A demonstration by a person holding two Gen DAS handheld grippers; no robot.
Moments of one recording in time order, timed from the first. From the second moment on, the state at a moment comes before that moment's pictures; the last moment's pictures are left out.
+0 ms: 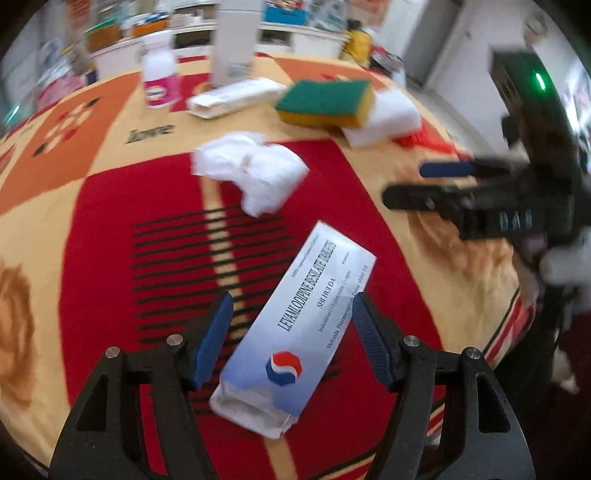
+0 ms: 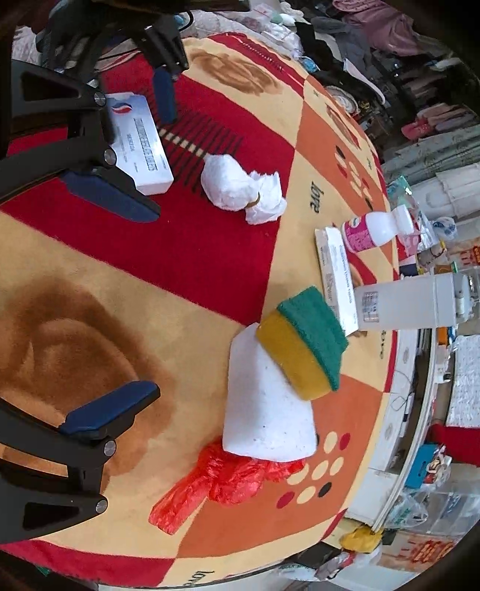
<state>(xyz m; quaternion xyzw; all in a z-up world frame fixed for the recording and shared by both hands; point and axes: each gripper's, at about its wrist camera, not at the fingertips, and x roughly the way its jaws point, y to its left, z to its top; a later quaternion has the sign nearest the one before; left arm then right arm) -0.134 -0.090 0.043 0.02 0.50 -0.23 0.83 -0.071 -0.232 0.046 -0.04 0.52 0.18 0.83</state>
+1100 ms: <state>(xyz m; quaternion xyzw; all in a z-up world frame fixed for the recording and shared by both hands) -0.124 0.009 0.037 -0.10 0.49 -0.06 0.86 -0.019 -0.135 0.041 -0.02 0.54 0.26 0.80</state>
